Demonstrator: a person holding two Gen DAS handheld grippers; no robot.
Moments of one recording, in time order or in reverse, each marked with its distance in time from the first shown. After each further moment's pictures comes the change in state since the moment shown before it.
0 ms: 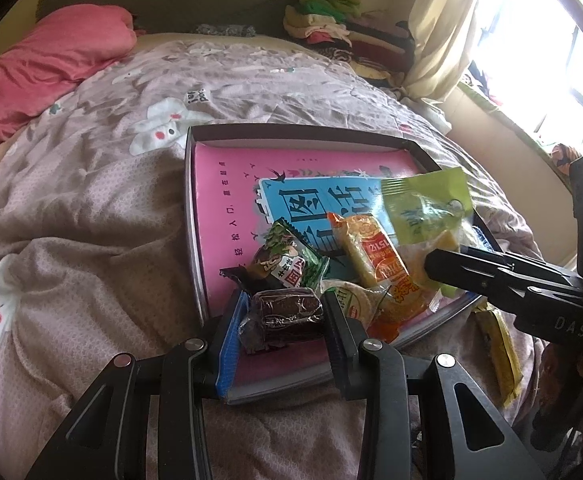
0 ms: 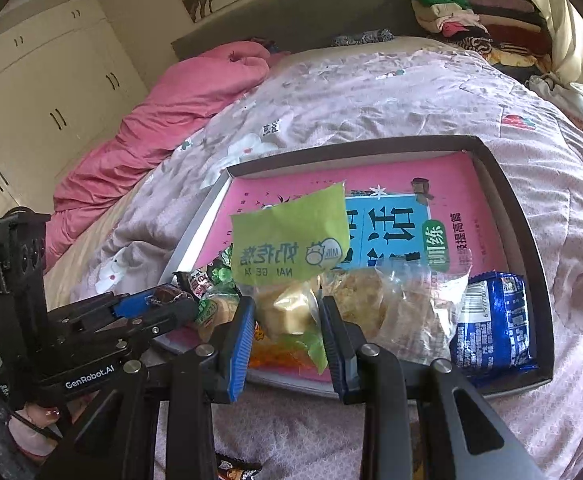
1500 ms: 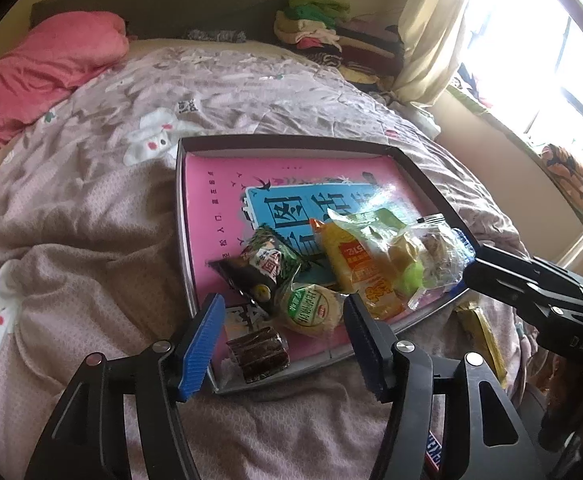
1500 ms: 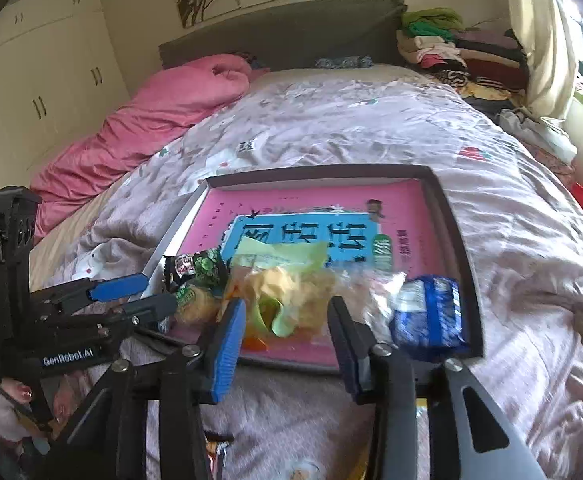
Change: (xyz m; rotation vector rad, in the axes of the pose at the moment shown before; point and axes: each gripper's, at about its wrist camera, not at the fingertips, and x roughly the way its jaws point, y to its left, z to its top) left arm -0.016 -0.006 0.000 0.015 -0.024 -0.035; right arm -0.044 0.008 -0.013 -0.051 -0.069 -0.156
